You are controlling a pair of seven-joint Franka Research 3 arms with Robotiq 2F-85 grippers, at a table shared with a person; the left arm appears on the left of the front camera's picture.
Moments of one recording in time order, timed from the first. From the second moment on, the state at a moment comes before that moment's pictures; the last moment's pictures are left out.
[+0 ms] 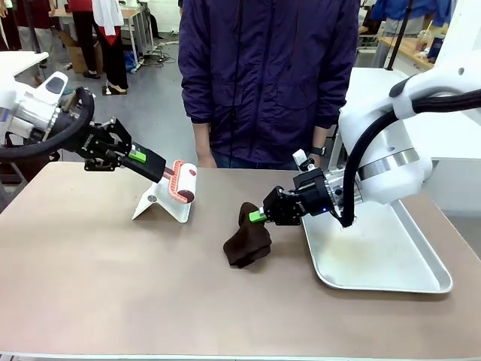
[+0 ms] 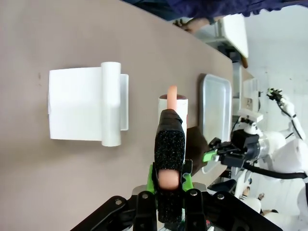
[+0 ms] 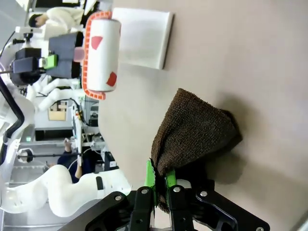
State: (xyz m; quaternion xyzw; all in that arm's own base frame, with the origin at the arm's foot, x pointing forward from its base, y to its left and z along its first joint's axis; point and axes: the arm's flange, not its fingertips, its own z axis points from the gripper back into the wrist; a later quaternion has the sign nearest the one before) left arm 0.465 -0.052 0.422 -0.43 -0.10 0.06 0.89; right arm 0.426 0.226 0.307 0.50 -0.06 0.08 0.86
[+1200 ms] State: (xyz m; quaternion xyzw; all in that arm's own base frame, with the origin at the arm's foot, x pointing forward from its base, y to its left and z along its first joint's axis) left arm 0.483 -0.065 0.404 -0.38 -0.10 0.06 0.92; right arm 0.443 0.203 0.307 0.46 -0.08 0.07 0.88
